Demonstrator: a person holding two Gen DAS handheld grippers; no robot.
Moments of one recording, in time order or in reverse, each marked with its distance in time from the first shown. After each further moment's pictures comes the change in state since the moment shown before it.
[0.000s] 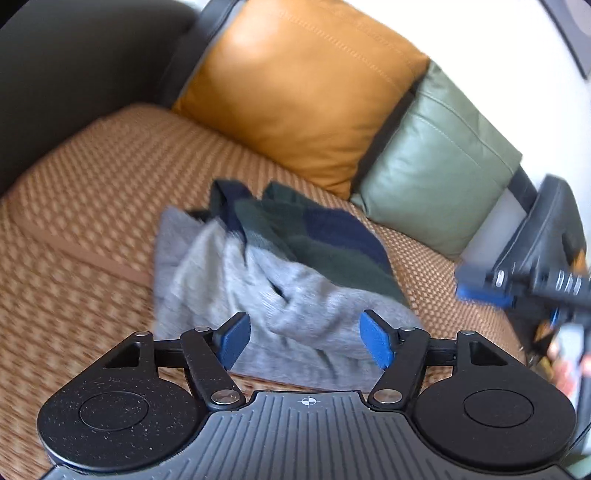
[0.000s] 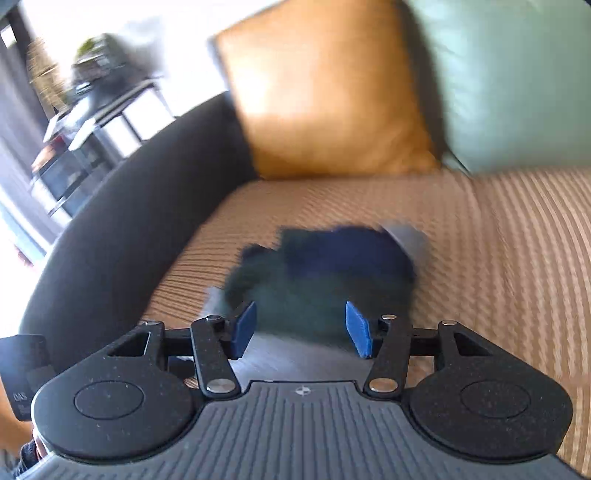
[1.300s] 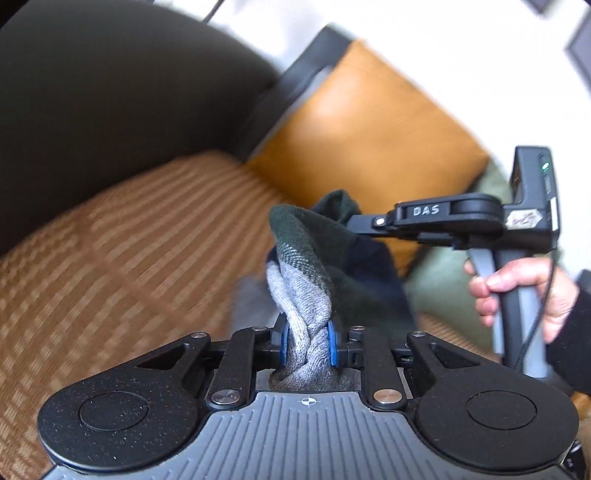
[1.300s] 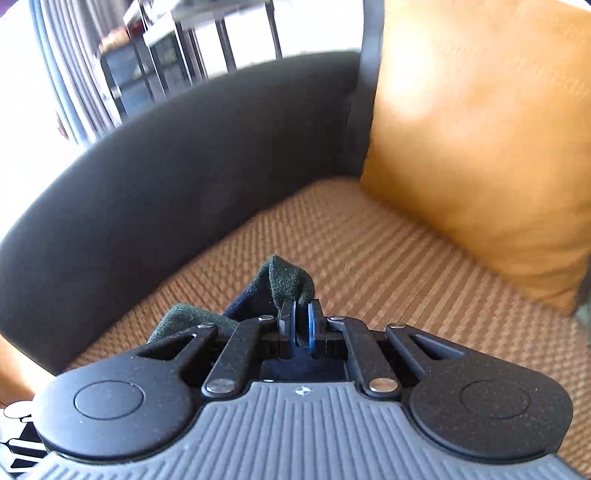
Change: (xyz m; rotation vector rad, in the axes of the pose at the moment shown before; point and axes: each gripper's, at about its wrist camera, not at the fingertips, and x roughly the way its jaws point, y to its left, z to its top) left arm -0.011 0.061 0.012 -0.159 -0.208 0.150; right arm 0.186 0.119 0.096 -0.489 0.172 0.113
